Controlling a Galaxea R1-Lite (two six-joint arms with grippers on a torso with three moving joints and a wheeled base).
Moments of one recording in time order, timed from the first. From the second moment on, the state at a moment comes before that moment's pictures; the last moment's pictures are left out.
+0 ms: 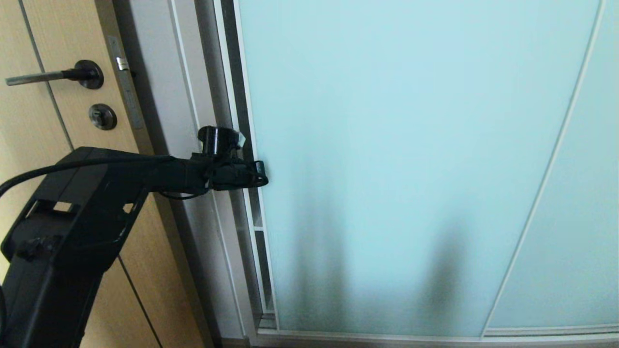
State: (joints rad) left arm -0.15 2.41 -1.89 -0.10 -0.19 -0.28; right arm 0.00 0.00 0.00 0.00 0.02 0.01
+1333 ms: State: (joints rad) left arm -0.15 2.43 -1.93 -0.13 -0.20 -0.27; right arm 0.00 0.00 0.00 0.00 0.01 0.01
